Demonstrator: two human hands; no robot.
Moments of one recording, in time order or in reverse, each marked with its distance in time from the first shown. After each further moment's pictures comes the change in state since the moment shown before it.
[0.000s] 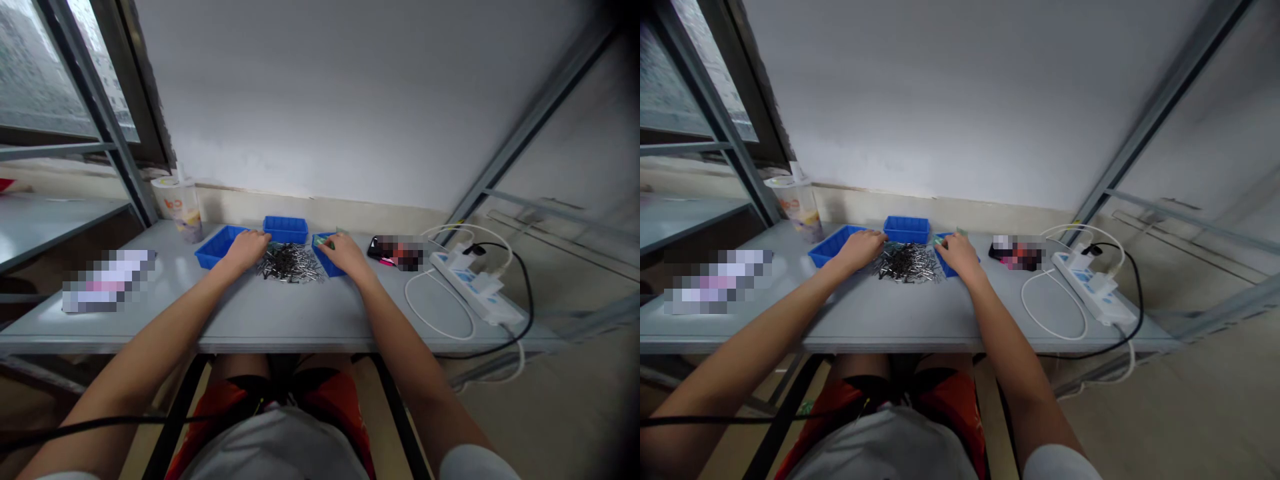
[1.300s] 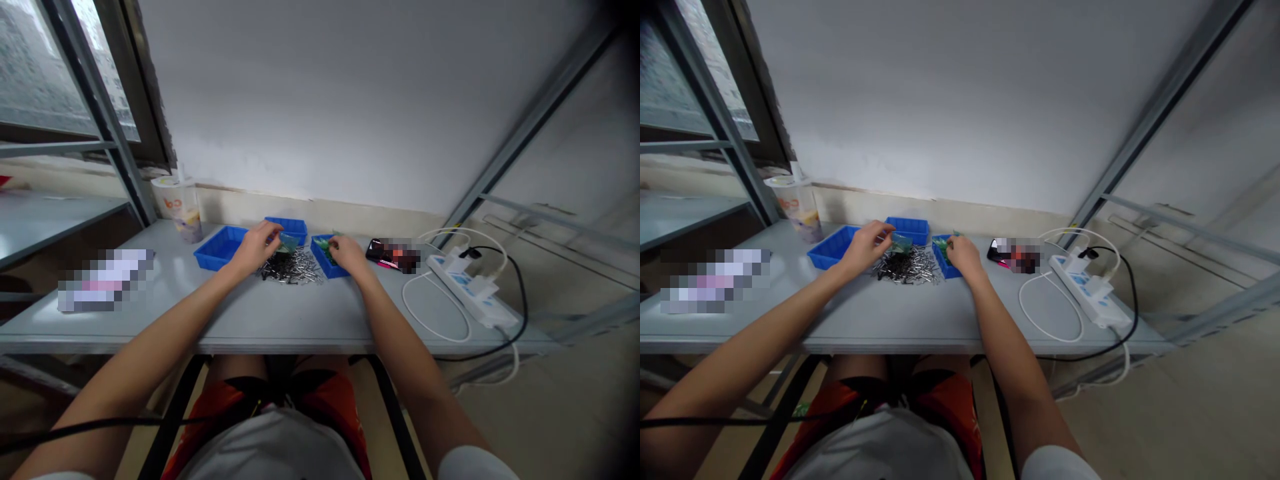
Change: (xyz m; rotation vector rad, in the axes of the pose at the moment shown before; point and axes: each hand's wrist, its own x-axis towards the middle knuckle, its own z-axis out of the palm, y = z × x) left_hand -0.001 0.026 -0.016 -0.735 0.507 -0.007; right_hand 0.001 0.013 -0.001 -0.017 -0.028 0.098
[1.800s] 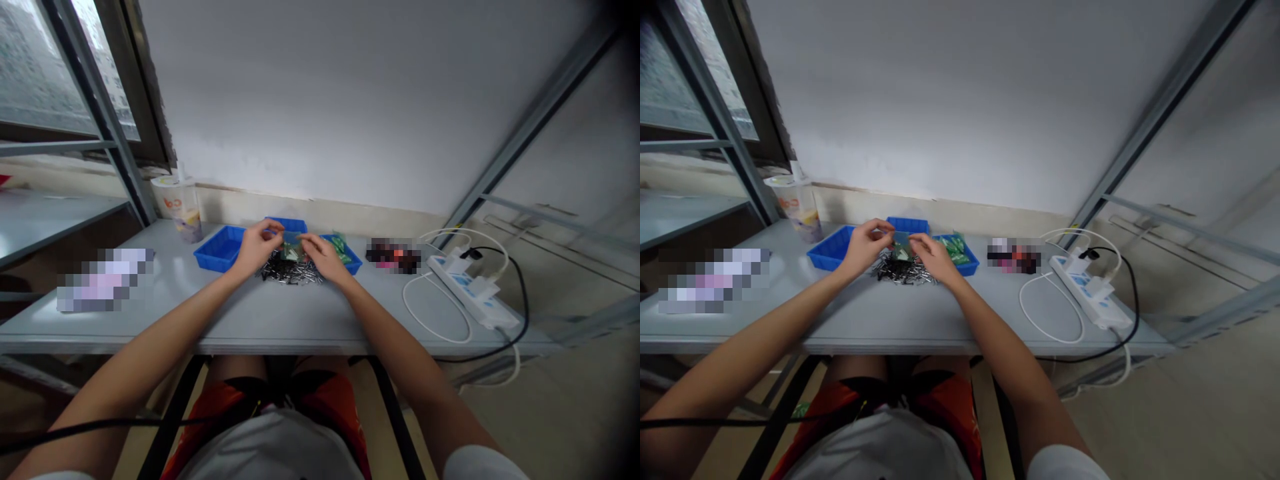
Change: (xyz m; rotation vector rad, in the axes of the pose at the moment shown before) left_hand 0.003 0.019 0.003 -0.443 0.098 -0.330; right_hand -0.021 -0.064 0.004 0.987 -0.042 -0.308
